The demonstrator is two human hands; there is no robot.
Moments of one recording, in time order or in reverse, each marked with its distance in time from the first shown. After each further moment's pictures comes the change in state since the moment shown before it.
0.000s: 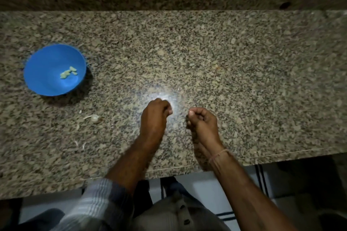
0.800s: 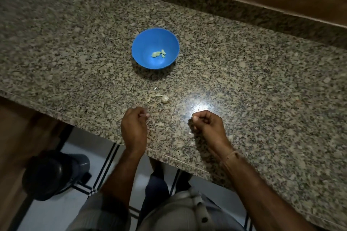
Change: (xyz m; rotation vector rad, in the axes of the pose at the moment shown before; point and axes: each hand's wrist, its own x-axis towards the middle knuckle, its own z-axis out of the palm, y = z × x) left_hand -0.125 -0.117 -0.101 -0.024 0.627 -0.654; right_hand -0.023 0.020 0.111 -0.379 -0.528 -0.047
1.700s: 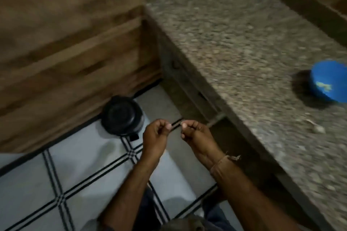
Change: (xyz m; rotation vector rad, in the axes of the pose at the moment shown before) left_hand -0.091 -0.289 -0.259 -0.568 0.167 -0.550; right_hand -0.178 0.078 0.413 -0.106 -0.621 0.241
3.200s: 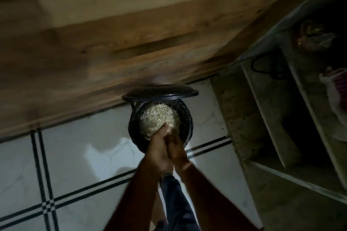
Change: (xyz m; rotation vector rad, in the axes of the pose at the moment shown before) left_hand 0.344 -0.273 -0.154 -0.897 0.044 -0.895; right_hand 0.377 0.252 0.300 -0.431 0.008 0.387
